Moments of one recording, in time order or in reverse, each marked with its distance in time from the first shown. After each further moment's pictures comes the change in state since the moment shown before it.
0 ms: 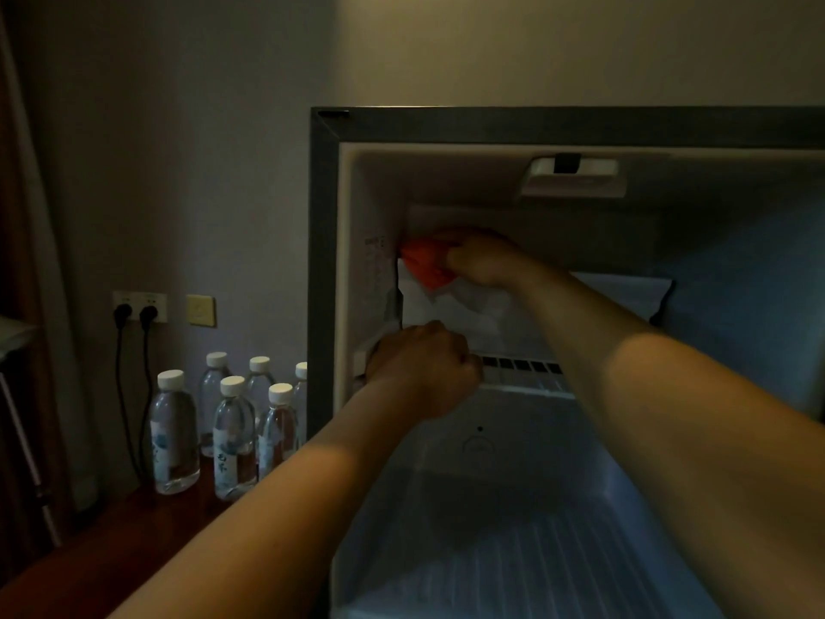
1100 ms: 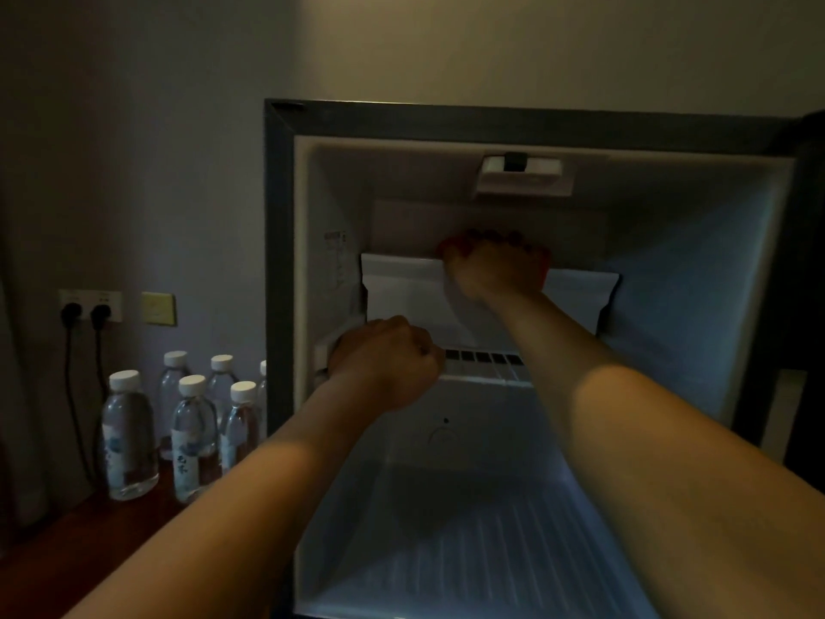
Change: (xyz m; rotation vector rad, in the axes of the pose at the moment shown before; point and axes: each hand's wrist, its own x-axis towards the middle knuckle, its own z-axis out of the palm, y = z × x) left_hand 0.001 0.001 0.004 0.001 0.037 -0.008; right_hand -0.029 0.041 -0.005 -0.529 0.353 0.254
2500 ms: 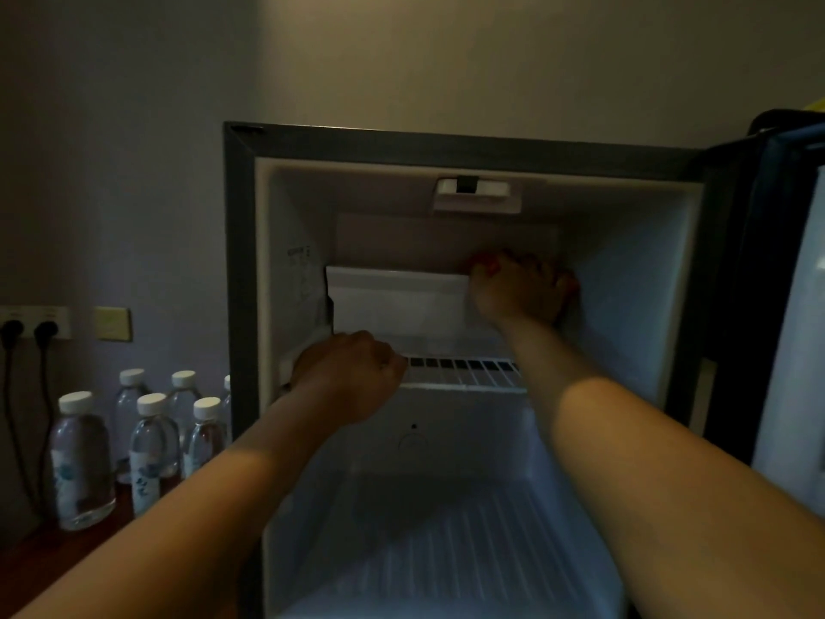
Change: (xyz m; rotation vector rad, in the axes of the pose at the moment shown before) left_hand -0.006 0.001 -0.007 0.002 -0.065 -0.002; right_hand -0.014 0.058 -0.005 0.034 0.117 0.276
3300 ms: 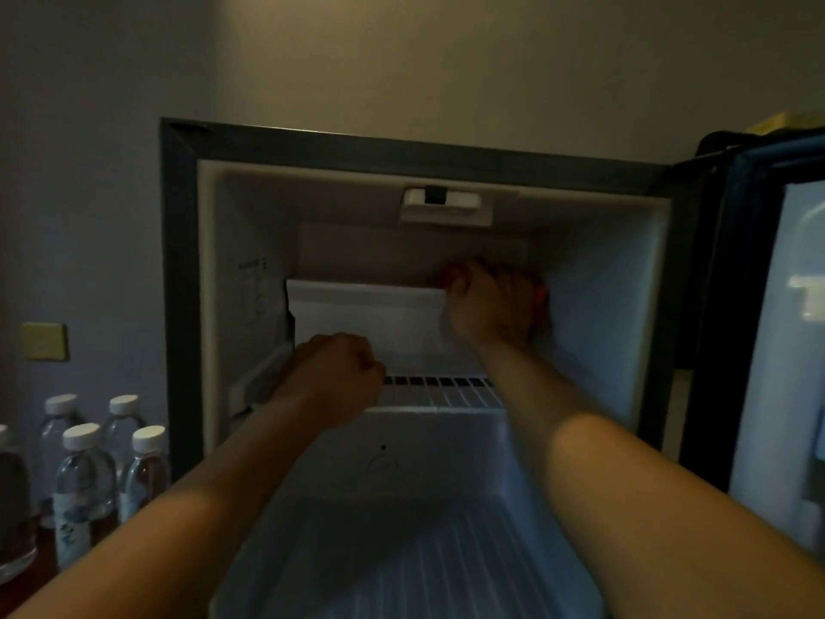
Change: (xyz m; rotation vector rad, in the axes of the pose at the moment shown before) left_hand 0.030 0.003 0.009 -0.338 0.063 -0.023; right_hand 0.004 0.011 0.008 -0.023 0.192 -0.105
